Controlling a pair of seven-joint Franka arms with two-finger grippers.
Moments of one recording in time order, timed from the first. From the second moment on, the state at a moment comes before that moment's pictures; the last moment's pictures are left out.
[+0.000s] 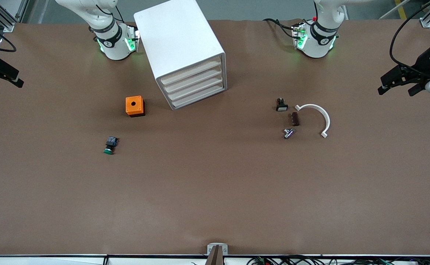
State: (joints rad) left arm 0.03 -0.16 0.00 -1.81 -0.09 1.74 0.03; right arm -0.07 -0.18 -0.06 -1.75 0.02 1.59 -0.05
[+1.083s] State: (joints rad) left arm 0.02 -0.08 -0.07 -1.63 -0.06 1.65 -0.08; right arm -0.07 -0.18 -0.06 -1.75 0.01 1.58 -0.05
